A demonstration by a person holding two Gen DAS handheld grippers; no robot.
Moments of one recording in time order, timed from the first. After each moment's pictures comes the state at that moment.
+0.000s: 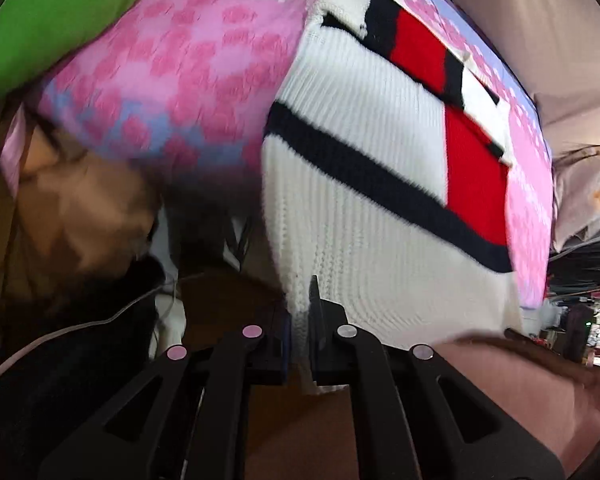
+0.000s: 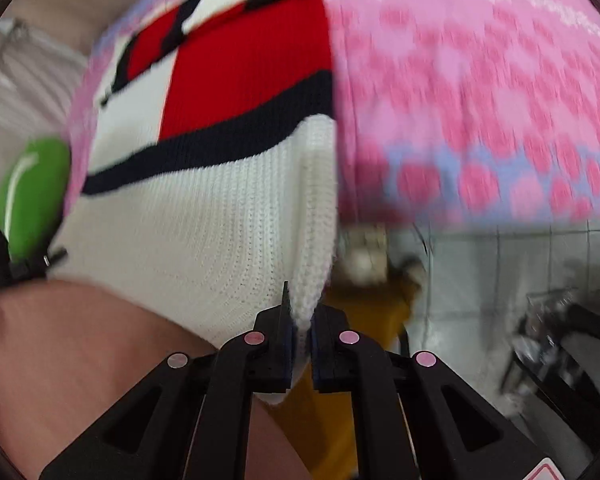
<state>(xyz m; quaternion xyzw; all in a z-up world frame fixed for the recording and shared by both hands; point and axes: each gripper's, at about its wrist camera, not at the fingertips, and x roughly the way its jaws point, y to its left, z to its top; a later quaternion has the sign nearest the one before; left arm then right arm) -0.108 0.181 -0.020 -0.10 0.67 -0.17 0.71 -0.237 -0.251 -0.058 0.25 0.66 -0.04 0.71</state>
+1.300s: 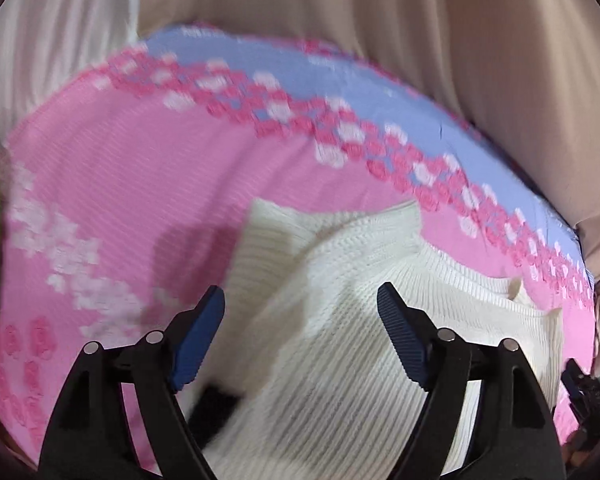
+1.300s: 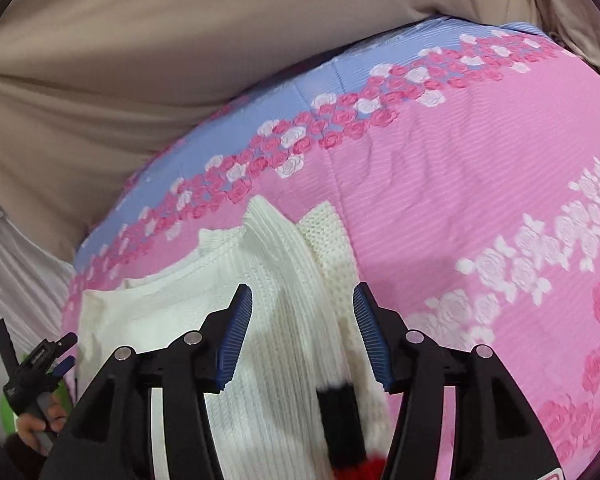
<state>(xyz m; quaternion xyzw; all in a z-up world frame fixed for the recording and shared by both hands) 0.187 0.018 -0.048 -0.08 0.51 -0.10 0.85 0.032 -0.380 -0.071 0.31 0.39 -0.17 0.85</state>
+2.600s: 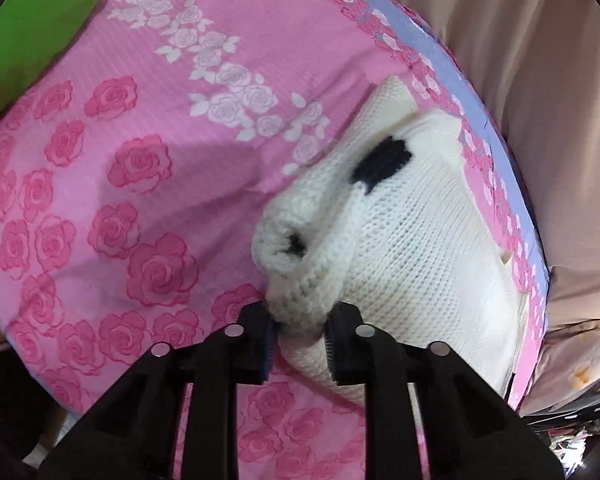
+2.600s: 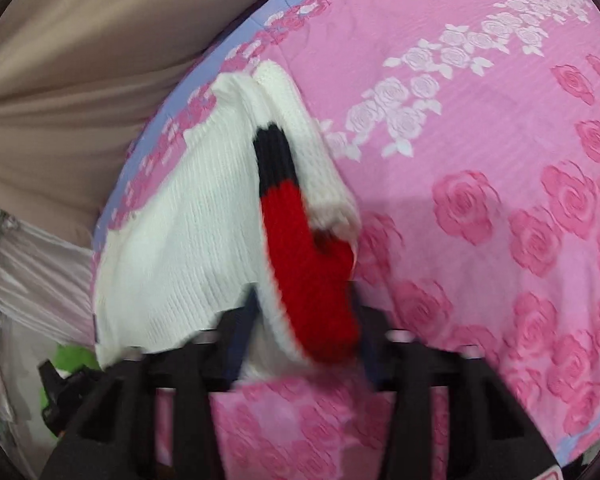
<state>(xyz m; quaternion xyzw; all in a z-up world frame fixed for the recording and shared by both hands) 0.091 0.106 -0.075 -0.24 0.58 -0.05 0.77 -0.071 -0.336 -0.110 0.44 0.42 -0.14 0.78</state>
